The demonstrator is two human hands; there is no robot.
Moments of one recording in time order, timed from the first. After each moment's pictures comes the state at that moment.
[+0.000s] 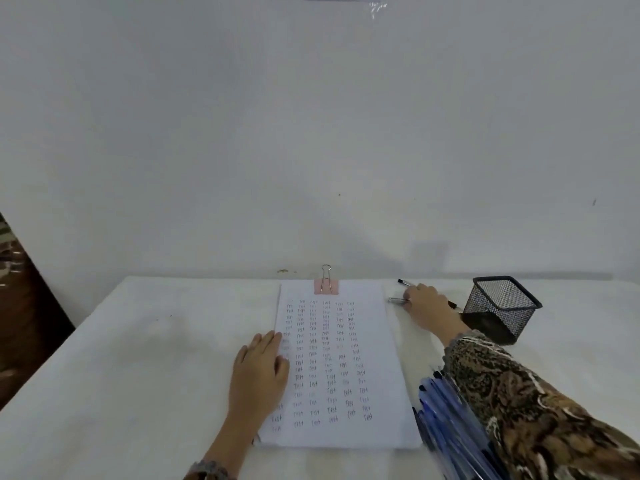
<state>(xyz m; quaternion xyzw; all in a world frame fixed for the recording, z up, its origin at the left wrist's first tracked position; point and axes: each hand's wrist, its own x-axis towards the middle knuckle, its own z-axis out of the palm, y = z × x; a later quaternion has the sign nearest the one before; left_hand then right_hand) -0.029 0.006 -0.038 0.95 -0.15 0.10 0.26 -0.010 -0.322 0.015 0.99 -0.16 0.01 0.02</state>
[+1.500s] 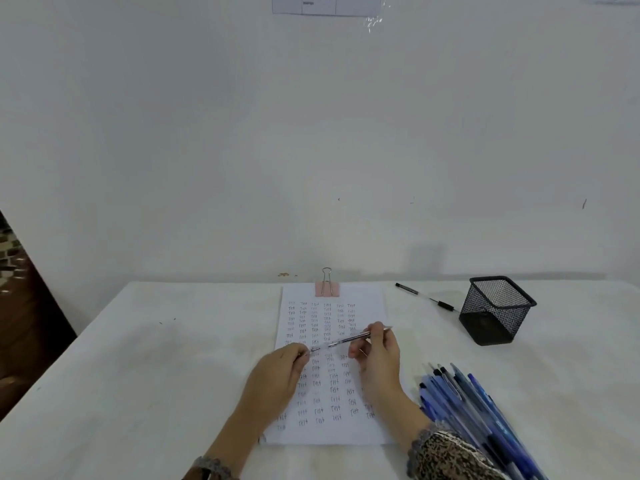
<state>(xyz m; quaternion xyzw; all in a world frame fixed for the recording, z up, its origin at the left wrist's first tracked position) -0.034 0.003 -0.029 0.89 -0.31 0.11 0.32 -0.080 -0.164 0.003 0.47 -0.22 0.23 -0.82</state>
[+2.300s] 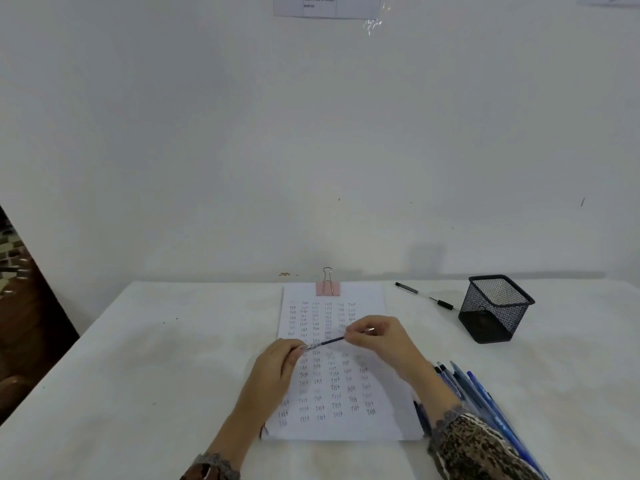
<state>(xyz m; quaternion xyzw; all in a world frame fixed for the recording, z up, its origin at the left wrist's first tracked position) -0.038 0.008 -0.018 0.85 -0.28 0.08 0.44 -0.086 -0.205 0.037 0.76 -0.07 0.05 -0.64</state>
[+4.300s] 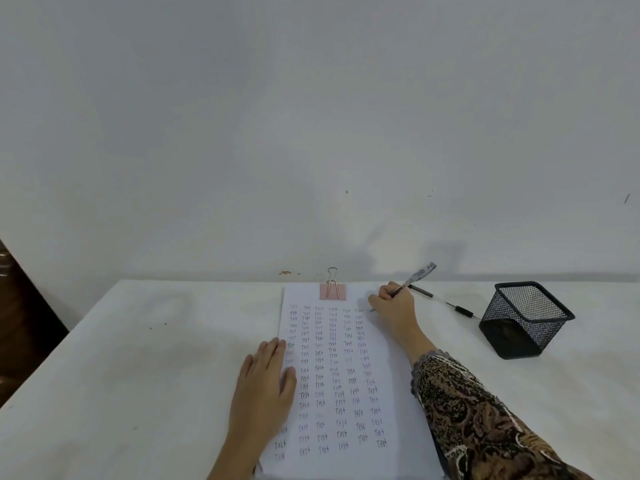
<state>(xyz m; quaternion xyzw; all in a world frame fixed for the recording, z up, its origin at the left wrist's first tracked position) -0.027 0.003 -0.026 0.96 -0.15 0.03 0.22 0.022 -0.243 0.004 0.73 -0.18 0.23 -0.61</state>
